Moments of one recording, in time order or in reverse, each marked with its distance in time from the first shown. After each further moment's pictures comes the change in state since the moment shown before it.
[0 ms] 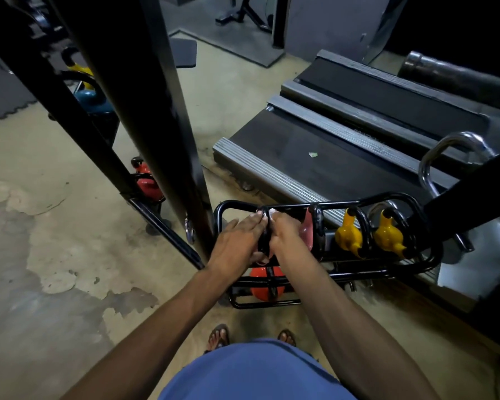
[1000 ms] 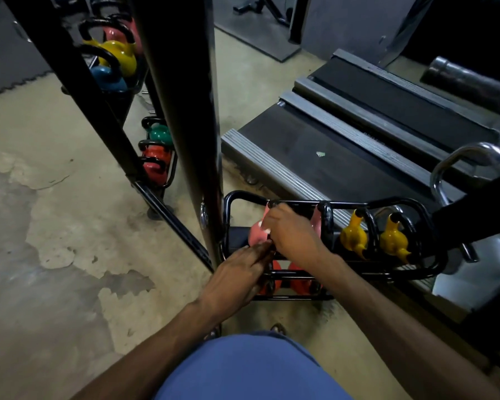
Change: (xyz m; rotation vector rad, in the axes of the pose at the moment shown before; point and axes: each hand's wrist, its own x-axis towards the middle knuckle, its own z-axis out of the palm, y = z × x) left_hand -0.075 0.010 0.032 -0.140 0.061 0.165; right_hand -0.026 -0.015 -0.050 -1.813 -0.594 -1.458
